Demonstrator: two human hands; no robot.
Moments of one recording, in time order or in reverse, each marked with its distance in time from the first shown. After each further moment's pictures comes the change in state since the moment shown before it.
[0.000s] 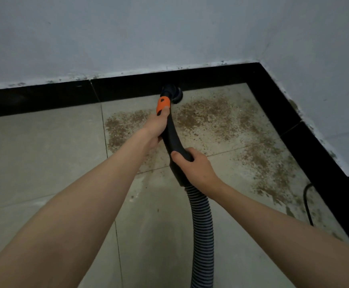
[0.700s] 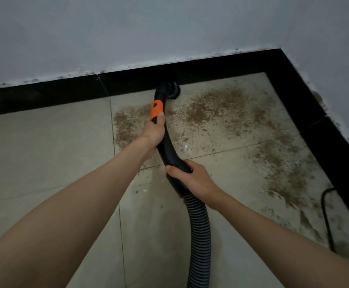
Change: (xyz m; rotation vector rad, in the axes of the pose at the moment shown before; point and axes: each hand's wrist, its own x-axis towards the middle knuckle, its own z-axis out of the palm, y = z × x) left_hand -0.010 -0.022 -0.014 0.216 0.143 -0.054; right_hand -0.002 0.024 0.008 0.167 -0.236 0.128
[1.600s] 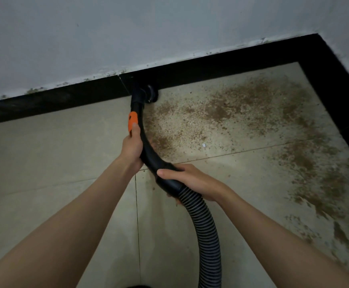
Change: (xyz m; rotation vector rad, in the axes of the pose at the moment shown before) left_hand -0.021 -0.038 -0.060 -0.367 0.254 -0.059; right_hand 0.016 -0.015 0.015 0.073 -0.550 0.075
